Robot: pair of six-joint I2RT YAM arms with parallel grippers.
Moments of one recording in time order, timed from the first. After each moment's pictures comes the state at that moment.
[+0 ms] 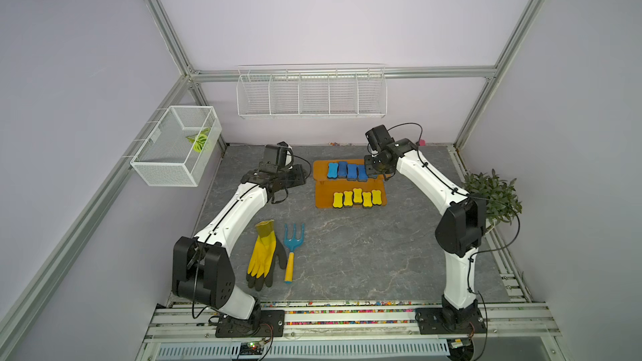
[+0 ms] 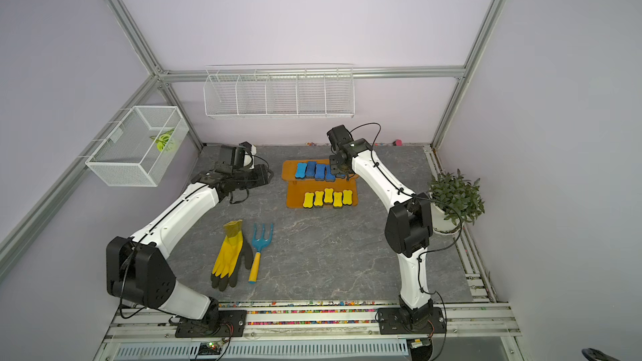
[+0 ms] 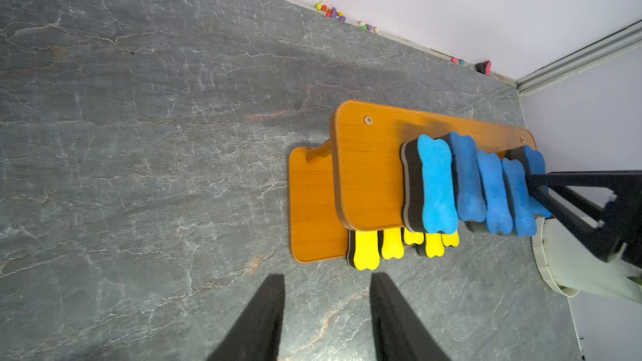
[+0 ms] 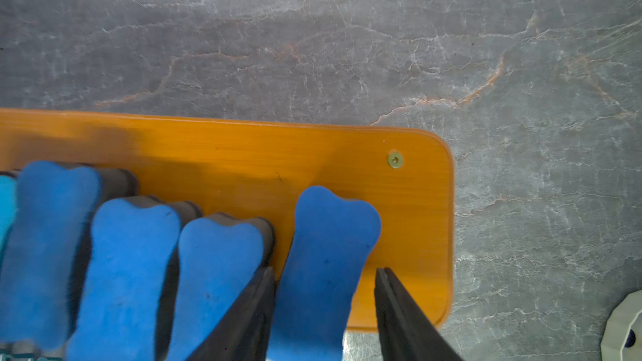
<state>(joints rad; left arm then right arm) -0.33 1.54 1.29 -0.49 0.19 -0.44 0.47 2.05 1.98 -0.98 0.19 0.33</state>
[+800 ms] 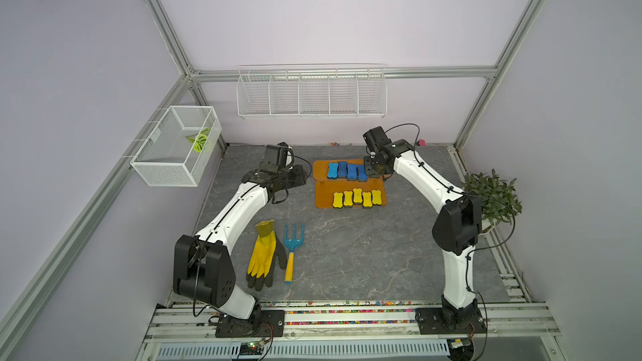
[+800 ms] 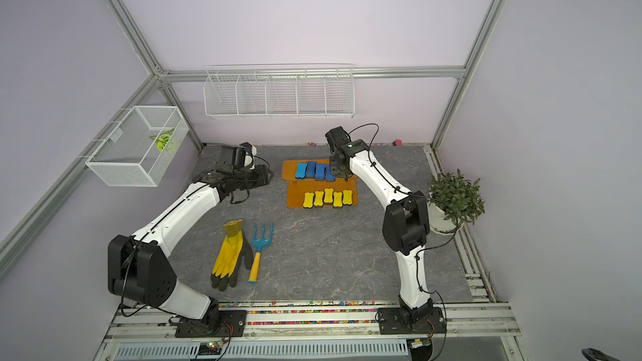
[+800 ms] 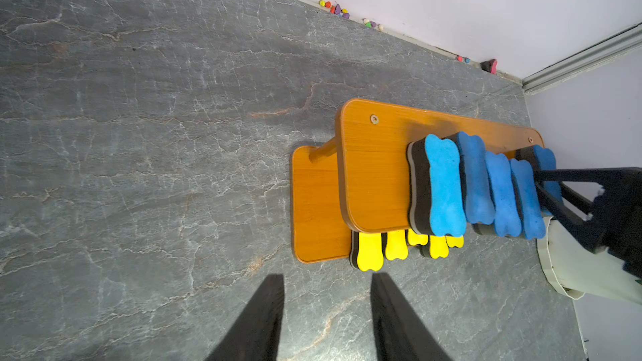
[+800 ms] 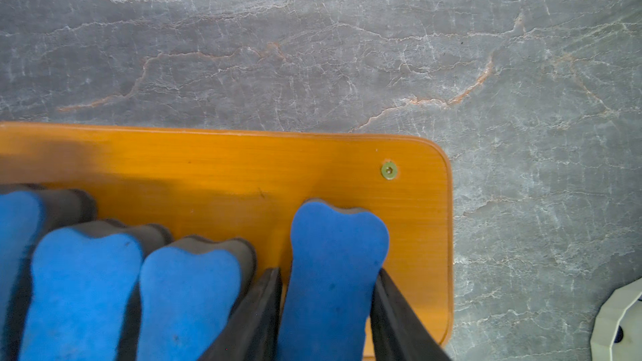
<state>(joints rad) -0.33 1.55 1.29 -0.49 0.18 -0.44 0.47 2.08 1.99 -0.98 0.24 0.33</state>
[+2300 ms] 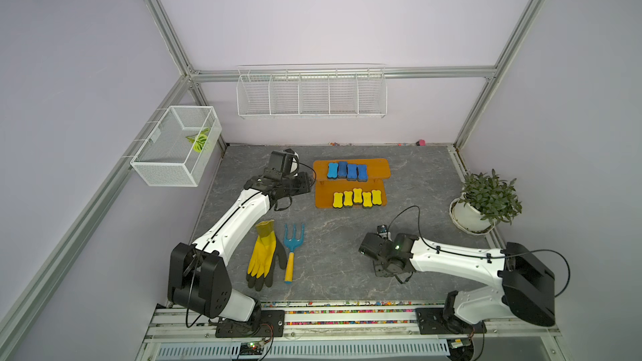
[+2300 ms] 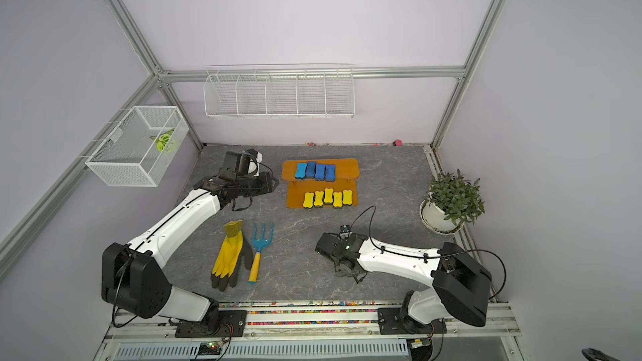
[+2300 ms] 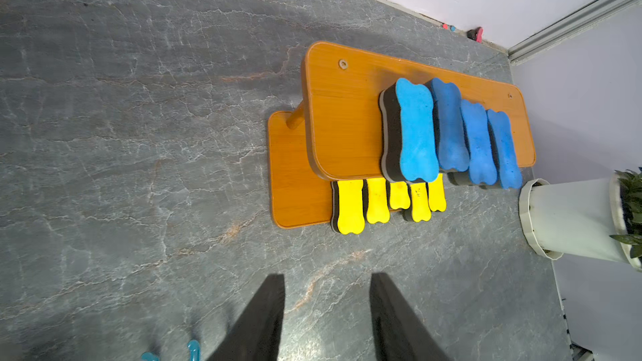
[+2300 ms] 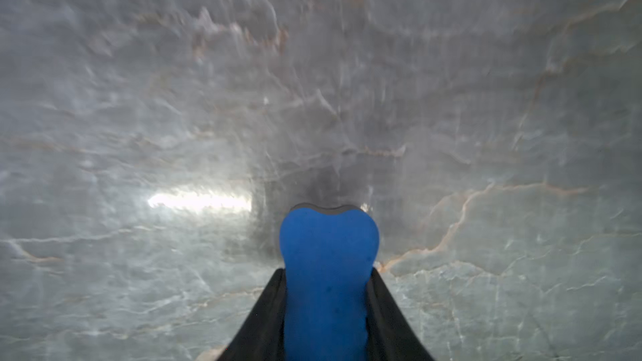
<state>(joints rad) -0.39 1.48 1.23 -0.52 0.20 -0.46 1.06 1.41 0.79 -0.88 0.26 0.92</state>
